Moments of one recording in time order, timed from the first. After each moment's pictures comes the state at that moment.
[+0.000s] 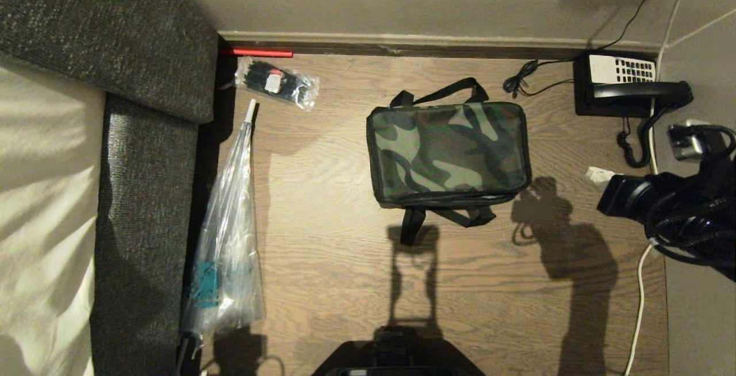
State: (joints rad) left arm 0.00 0.00 0.00 0.00 0.00 0.02; right arm 0.09 1.54 -0.46 -1.01 0.03 0.15
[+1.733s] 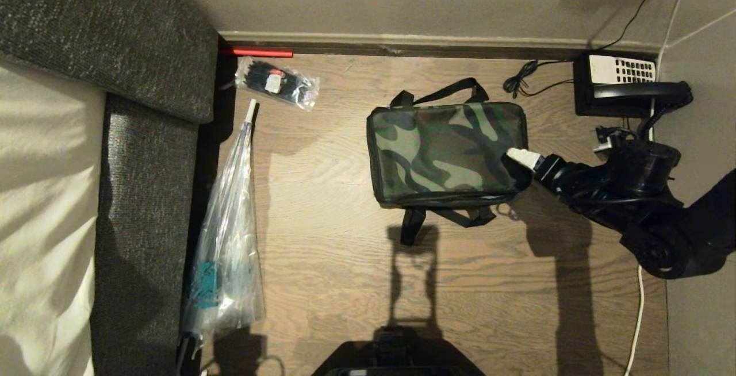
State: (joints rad) left arm 0.00 0.00 0.00 0.00 0.00 0.02; right arm 0.06 2.04 -0.80 -1.21 0.28 0.63
